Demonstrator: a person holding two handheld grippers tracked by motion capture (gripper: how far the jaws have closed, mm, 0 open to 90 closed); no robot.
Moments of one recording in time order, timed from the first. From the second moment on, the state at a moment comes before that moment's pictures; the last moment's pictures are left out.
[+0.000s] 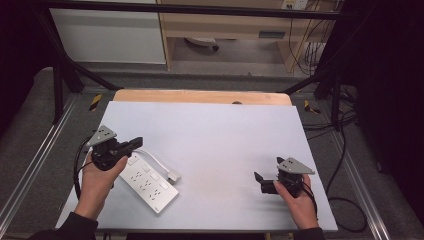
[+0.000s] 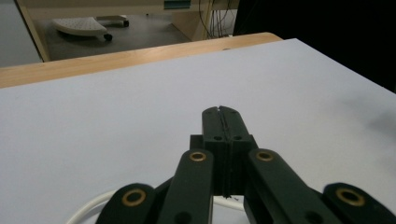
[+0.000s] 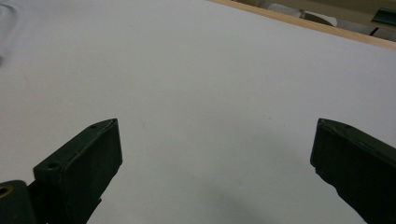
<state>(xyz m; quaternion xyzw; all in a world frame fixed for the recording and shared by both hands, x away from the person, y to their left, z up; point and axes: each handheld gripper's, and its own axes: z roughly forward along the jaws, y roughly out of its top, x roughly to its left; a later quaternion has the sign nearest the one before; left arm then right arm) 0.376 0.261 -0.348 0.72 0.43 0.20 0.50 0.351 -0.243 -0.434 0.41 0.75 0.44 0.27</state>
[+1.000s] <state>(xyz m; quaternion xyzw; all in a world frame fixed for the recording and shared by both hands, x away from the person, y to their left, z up) 0.387 0.262 -0.374 0.75 0.45 0.17 0.45 0.351 -0.242 -0.435 0.41 0.76 0.44 0.27</state>
